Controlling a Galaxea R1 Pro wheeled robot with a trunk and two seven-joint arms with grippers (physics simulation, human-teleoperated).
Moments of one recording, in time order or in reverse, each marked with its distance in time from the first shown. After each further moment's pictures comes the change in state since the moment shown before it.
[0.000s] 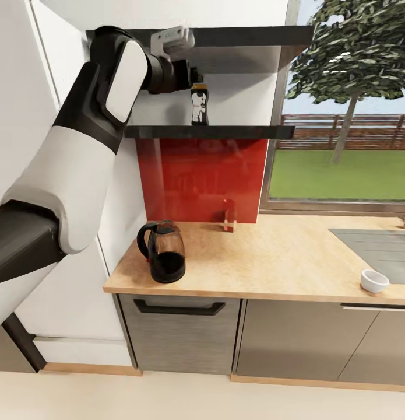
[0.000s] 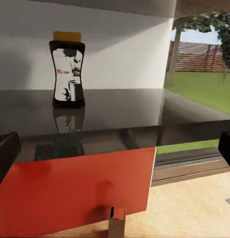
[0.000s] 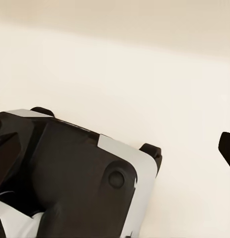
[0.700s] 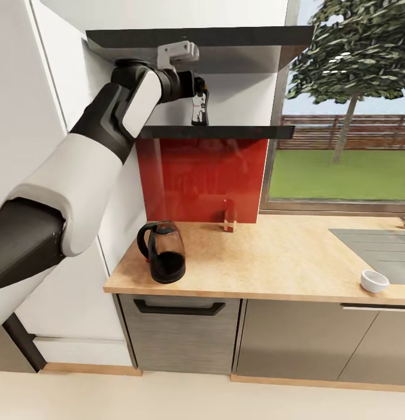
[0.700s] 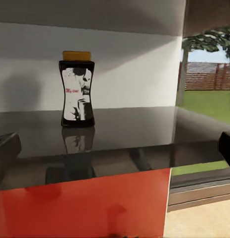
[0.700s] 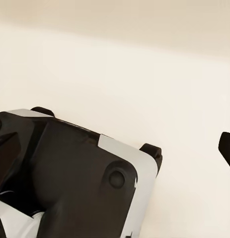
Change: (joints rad) left arm 0.007 0.000 -0.100 0.125 0.006 -0.249 0.001; right arm 0.000 0.001 0.001 0.000 0.000 -0.001 0.000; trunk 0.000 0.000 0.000
